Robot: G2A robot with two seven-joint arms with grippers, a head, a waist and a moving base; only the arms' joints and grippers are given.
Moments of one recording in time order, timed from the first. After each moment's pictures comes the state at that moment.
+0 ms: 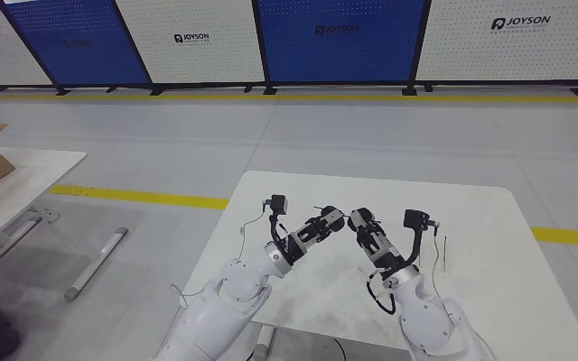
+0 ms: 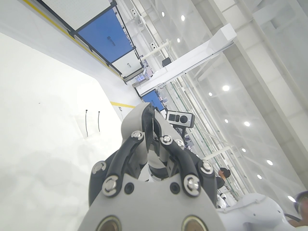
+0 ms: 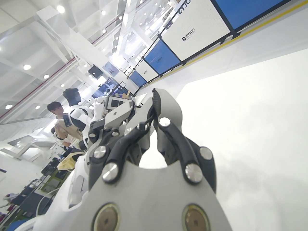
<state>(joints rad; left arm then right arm) 1.40 -1.21 -1.15 -1.68 -0.16 -0.32 -0.31 -1.42 -1.38 1.10 -1.76 -0.50 -0.07 0.17</state>
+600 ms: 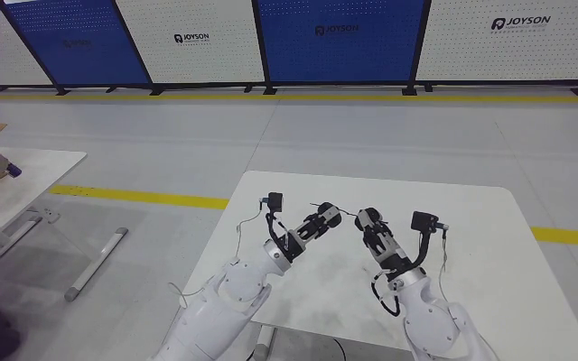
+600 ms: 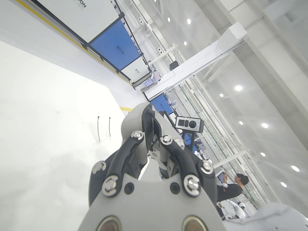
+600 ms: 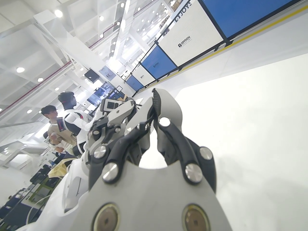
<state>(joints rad) 1.40 -1.21 -1.16 -1.69 -0.05 -0.29 -0.24 -1.45 -1.38 1.12 -1.80 -0.54 -0.06 0.15</state>
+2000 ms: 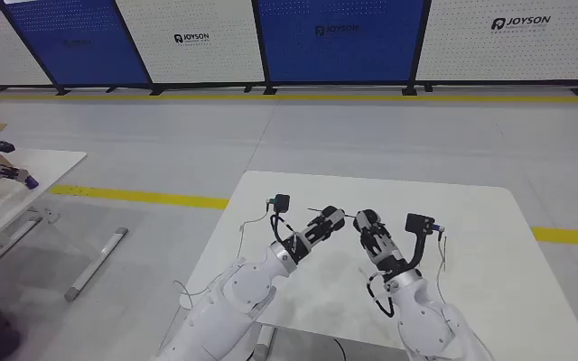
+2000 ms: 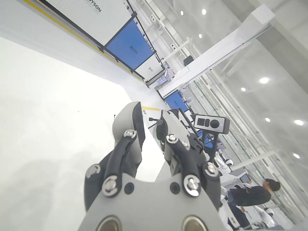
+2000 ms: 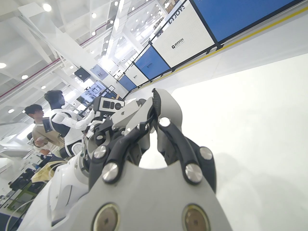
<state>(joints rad) 1.38 -1.21 -1.12 -1.68 0.07 -0.23 -0.20 -1.45 -1.38 1.10 -1.79 -0.60 -0.02 0.12</state>
